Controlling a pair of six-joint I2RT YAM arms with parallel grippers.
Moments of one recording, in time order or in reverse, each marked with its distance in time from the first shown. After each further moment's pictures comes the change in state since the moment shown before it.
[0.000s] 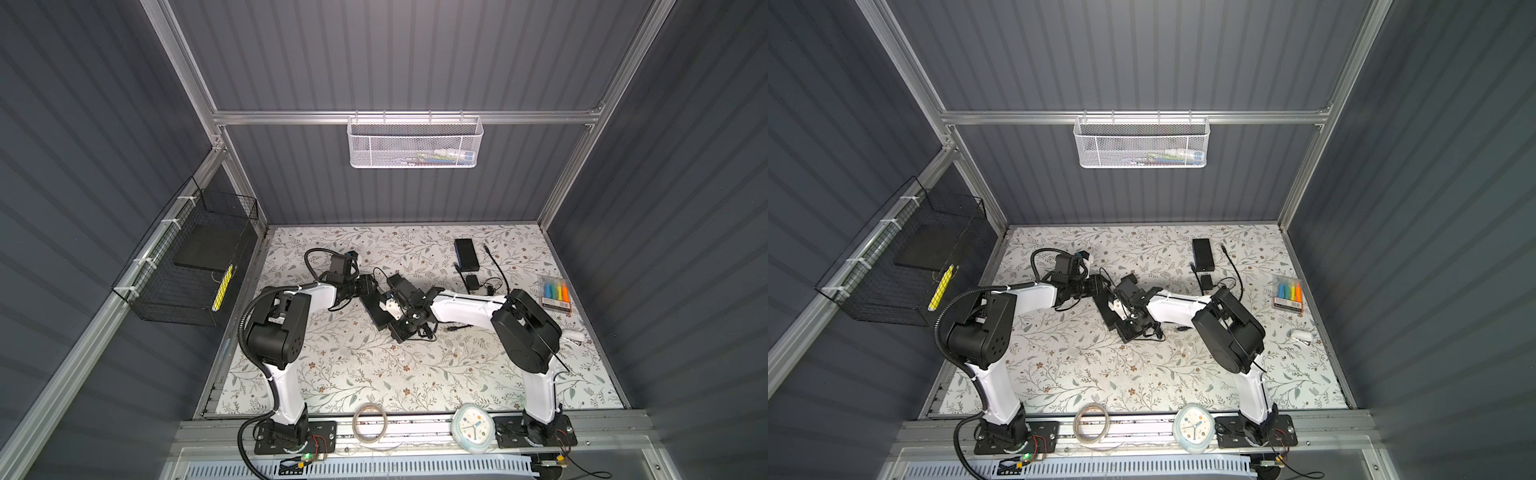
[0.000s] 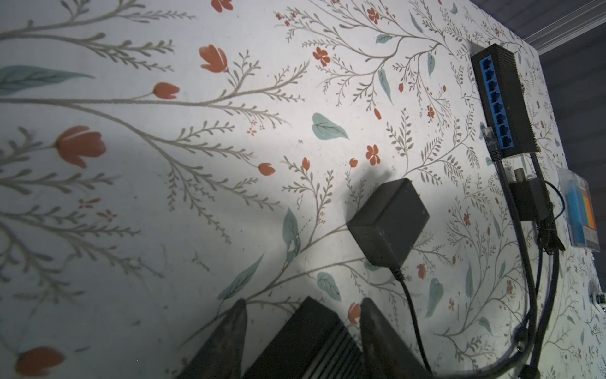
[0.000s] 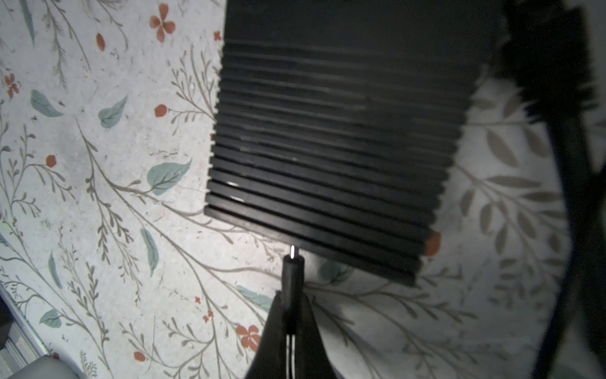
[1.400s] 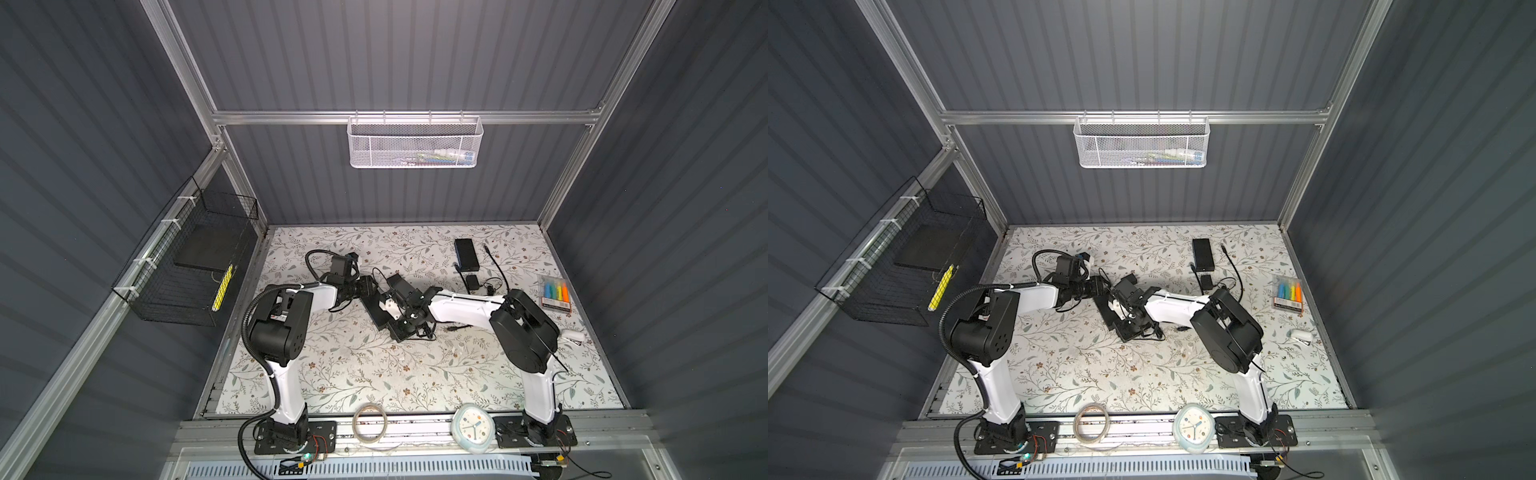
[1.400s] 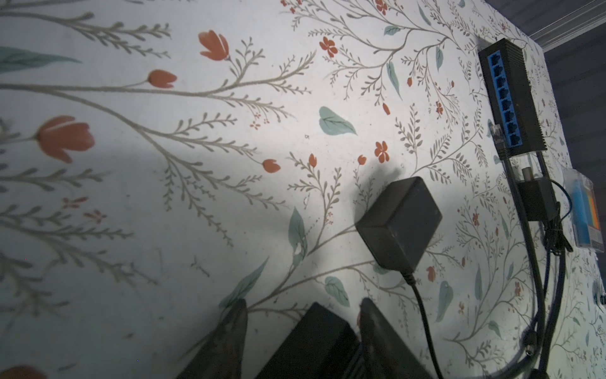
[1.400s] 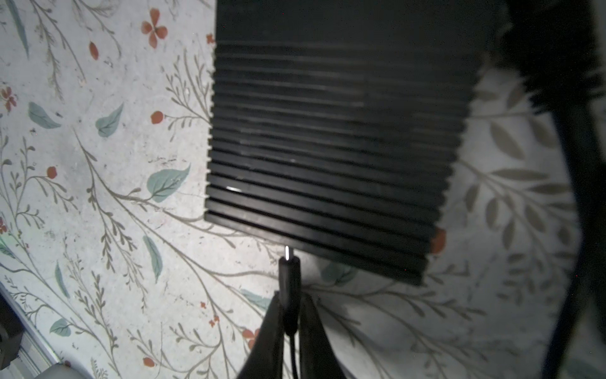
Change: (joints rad) left arm 0.000 0.028 -0.003 0.027 0.008 -0.003; right arm 0.013 0.010 0.022 -0.021 0.006 0.051
